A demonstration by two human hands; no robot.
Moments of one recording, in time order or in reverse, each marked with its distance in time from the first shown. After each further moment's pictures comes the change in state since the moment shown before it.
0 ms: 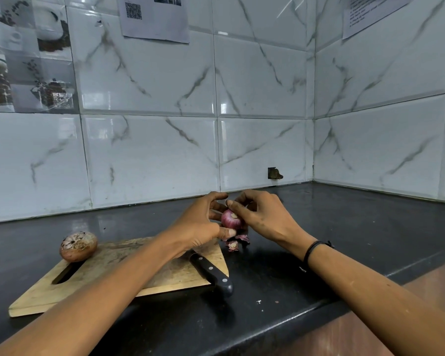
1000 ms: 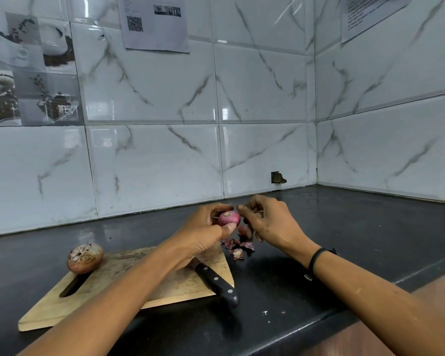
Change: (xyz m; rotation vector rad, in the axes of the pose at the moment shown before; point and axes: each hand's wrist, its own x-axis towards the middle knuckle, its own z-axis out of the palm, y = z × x) left_hand -0.005 0.010 -0.001 0.000 0.056 -0.072; right_hand -0.004 -0.008 -0.002 0.096 0.023 0.141
